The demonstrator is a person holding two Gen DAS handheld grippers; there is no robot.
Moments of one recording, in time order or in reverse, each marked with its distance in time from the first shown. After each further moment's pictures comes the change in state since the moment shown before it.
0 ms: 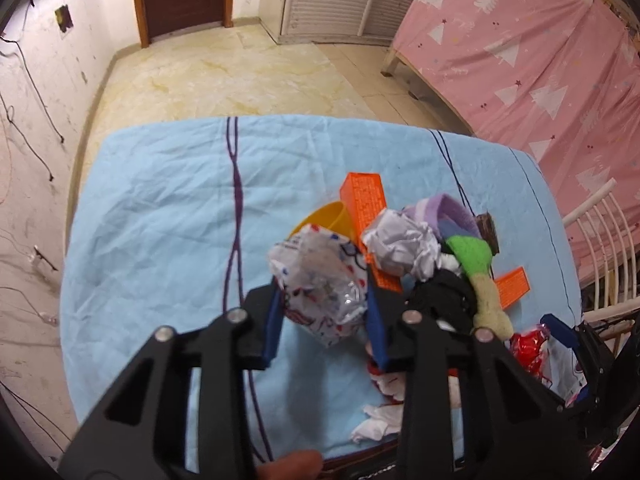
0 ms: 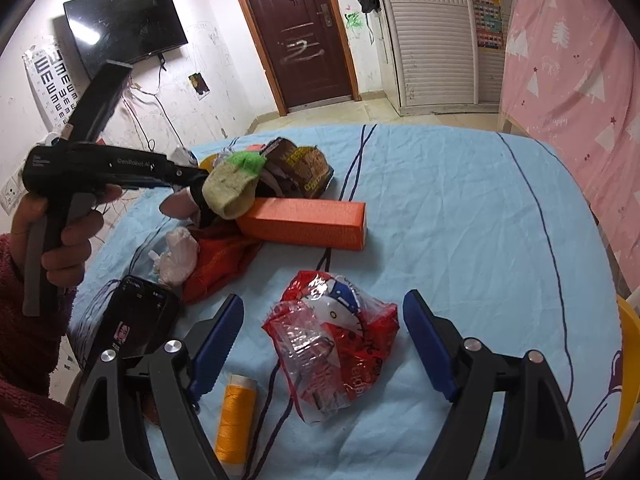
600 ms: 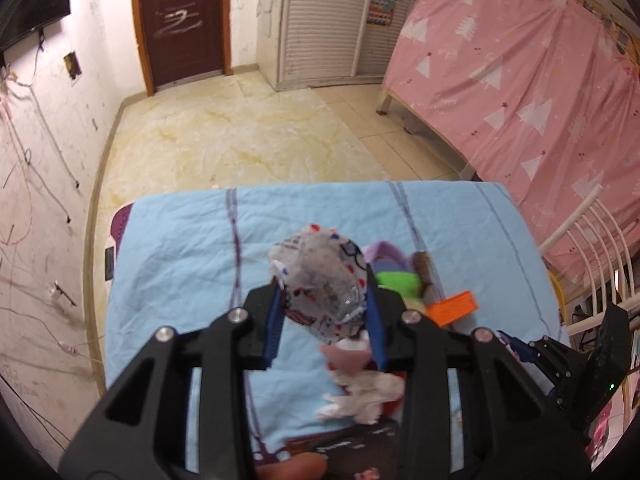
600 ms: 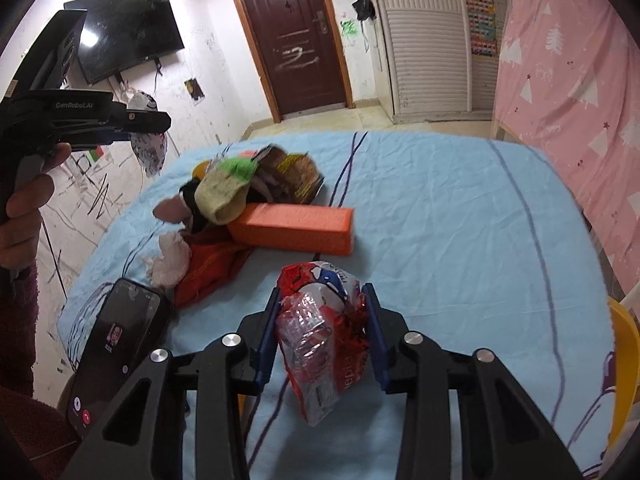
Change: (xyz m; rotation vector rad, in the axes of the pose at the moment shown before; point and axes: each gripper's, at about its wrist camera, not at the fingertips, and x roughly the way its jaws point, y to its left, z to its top) left arm -0.070 -0.040 0.009 0.074 -0.154 0.031; right arm -0.008 -0.006 0.000 0.005 -0.054 -0.028
